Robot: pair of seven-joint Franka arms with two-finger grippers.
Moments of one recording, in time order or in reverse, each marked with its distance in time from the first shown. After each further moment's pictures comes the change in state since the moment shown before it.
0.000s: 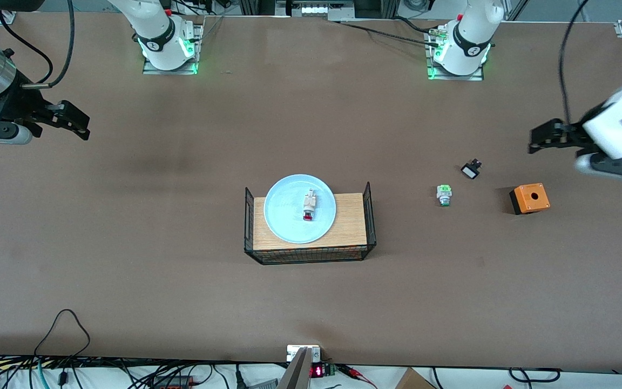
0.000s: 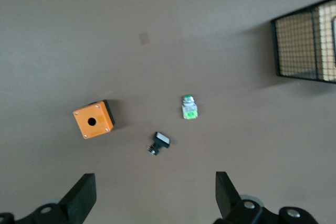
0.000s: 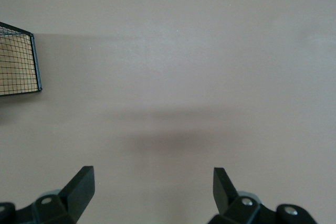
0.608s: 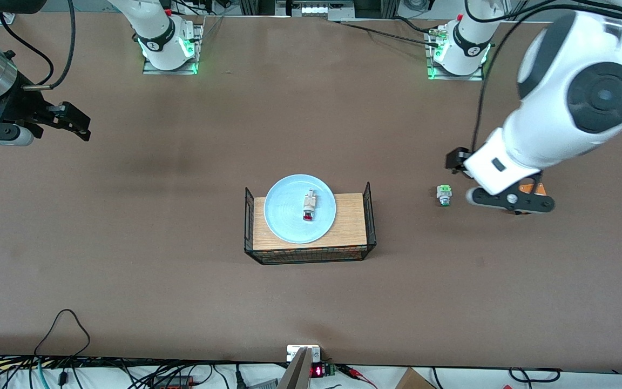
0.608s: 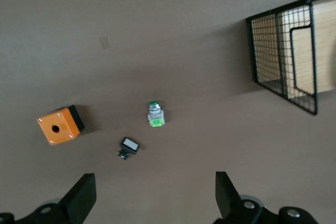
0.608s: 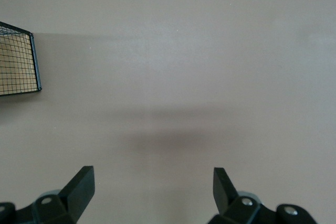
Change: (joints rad) left arm -0.137 0.343 -0.194 0.435 0.162 -0.217 -0.234; right arm 0.000 0.003 0.000 0.000 0.000 0.001 0.000
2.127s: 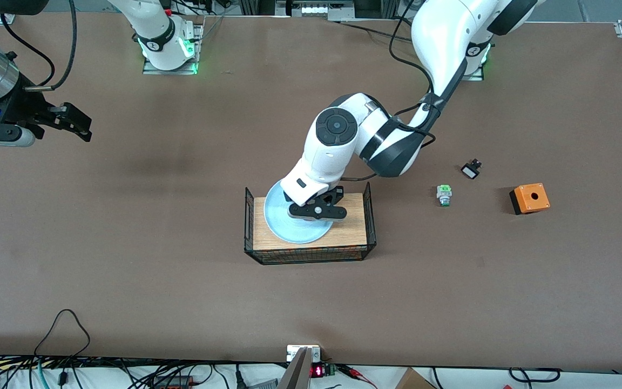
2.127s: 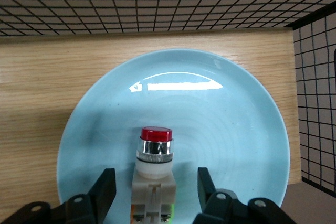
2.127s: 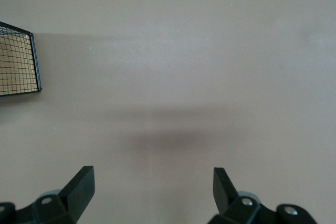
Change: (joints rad) left arm -0.422 0.354 -0.012 -0.043 -0.010 0.747 -0.611; right arm 0.000 0.004 0.000 -0.001 0.000 0.004 0.000
